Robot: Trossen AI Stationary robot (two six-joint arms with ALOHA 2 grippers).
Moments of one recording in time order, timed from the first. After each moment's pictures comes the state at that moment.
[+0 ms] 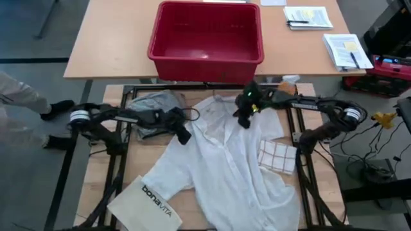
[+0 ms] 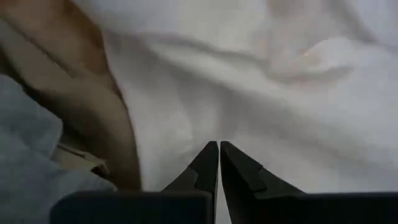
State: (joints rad) left arm 0.28 1.53 0.68 -0.09 0.06 -0.49; right arm -0.51 1.43 0.89 -0.32 -0.34 -0.12
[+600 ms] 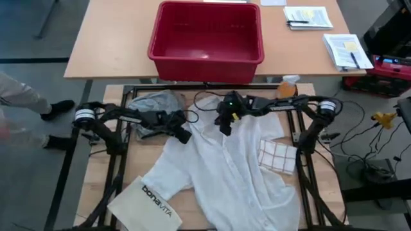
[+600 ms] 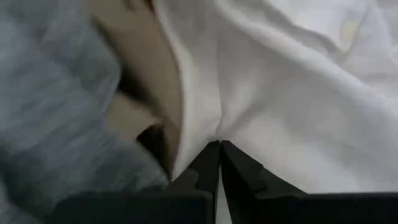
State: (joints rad) left arm 0.27 1.59 0.68 -0.24 -0.02 -0.67; right arm -0.38 1.74 1.06 -0.07 -0.33 0.00
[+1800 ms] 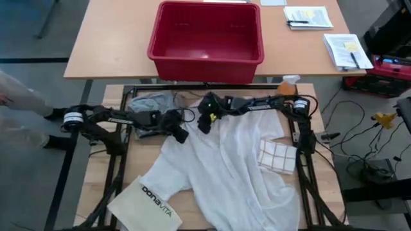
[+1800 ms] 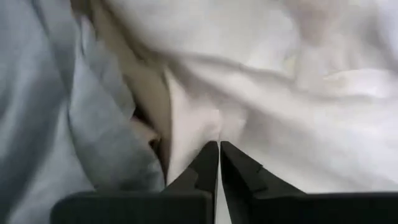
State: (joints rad) left arm 0.24 1.40 0.66 -0.22 -0.06 -0.64; right arm -0.29 2.02 1.39 -0.17 -0.12 0.20
